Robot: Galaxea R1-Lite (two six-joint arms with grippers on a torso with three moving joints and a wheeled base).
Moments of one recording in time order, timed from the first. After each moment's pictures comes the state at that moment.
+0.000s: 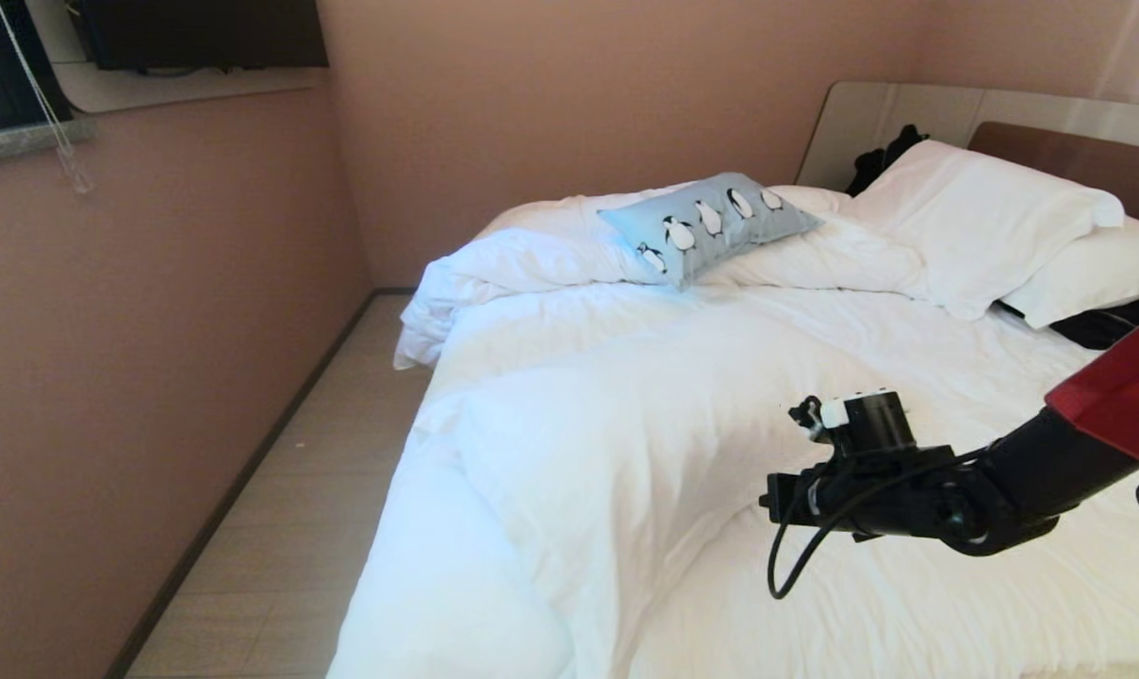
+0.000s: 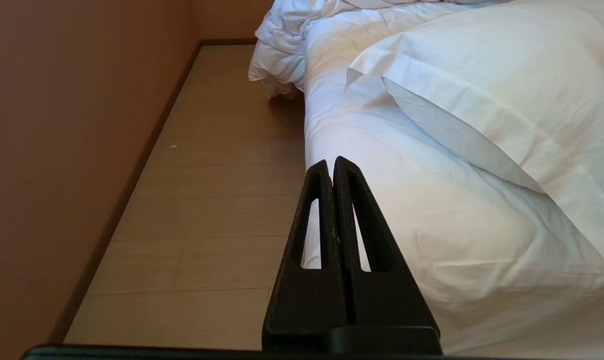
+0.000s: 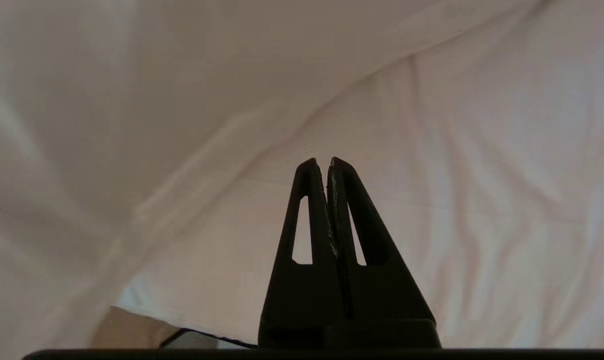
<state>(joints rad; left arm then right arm) 0.00 0.00 0.00 0.00 0.01 0.00 0.25 2.10 -0.88 -0.48 0.11 0.25</state>
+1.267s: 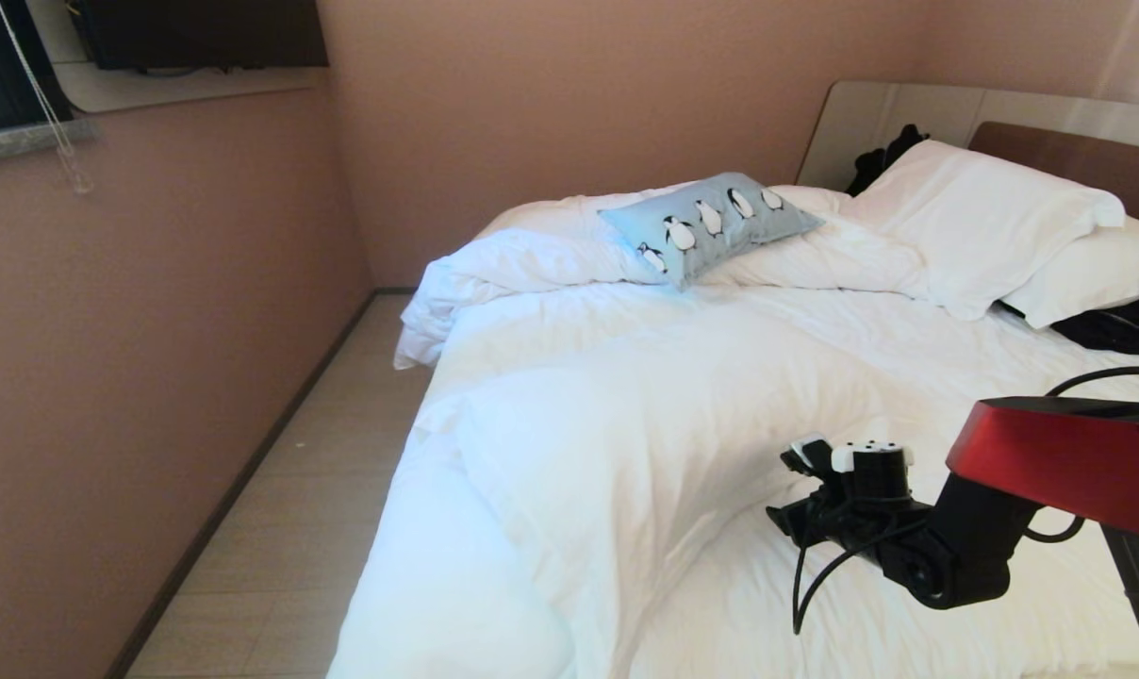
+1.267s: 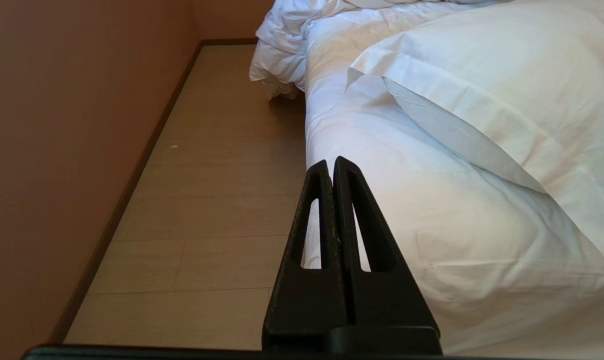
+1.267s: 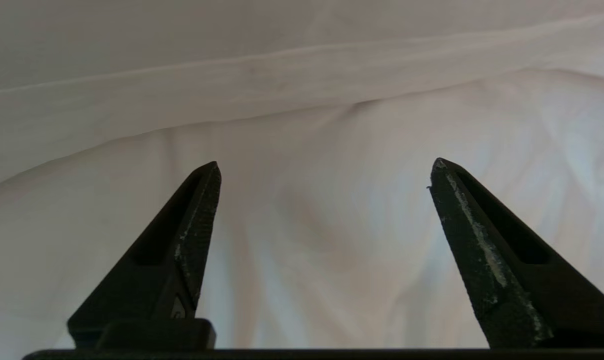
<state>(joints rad) 0.00 0.00 0.00 0.00 0.01 0.00 0.14 2.42 -0.85 -1.04 -0.09 -0.29</state>
